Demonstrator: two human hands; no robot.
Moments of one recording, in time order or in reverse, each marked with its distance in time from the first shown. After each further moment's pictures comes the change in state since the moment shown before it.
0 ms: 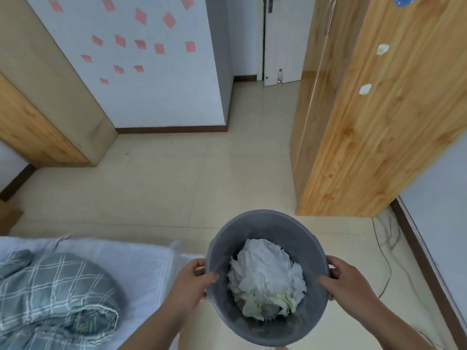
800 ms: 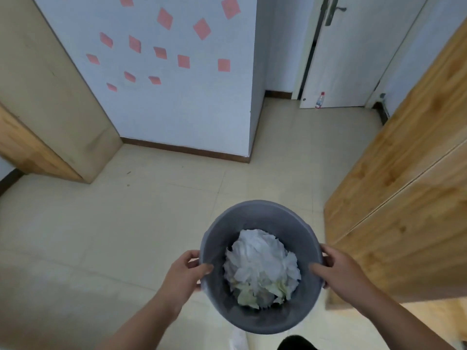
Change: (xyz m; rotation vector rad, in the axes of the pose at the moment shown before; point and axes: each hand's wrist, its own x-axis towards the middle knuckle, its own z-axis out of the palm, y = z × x) left_hand 0.454 0.332 -0.126 -0.179 0.062 0.004; right_hand 0.513 -0.376 -0.013 -0.093 -0.087 -0.126
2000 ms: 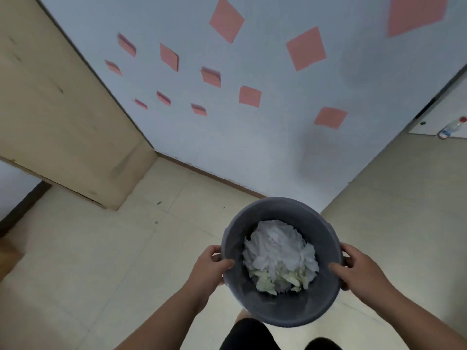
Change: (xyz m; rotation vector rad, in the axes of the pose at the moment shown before) left_hand 0.622 0.372 -0.165 -0.087 0.167 -0.189; right_hand 0.742 -0.346 0.086 -0.070 -0.202 0.079
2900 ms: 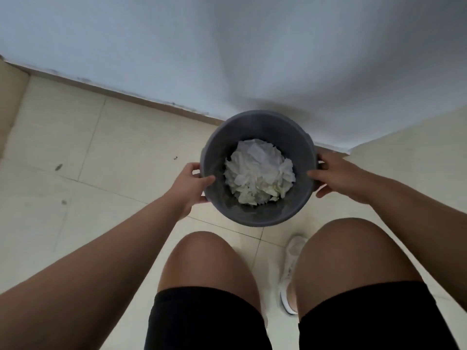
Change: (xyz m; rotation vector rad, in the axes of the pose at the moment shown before) left_hand 0.589 -0.112 0.078 0.176 -0.042 -0.181; right_hand 0.549 0.215 0.118 -0.062 -0.230 0.169
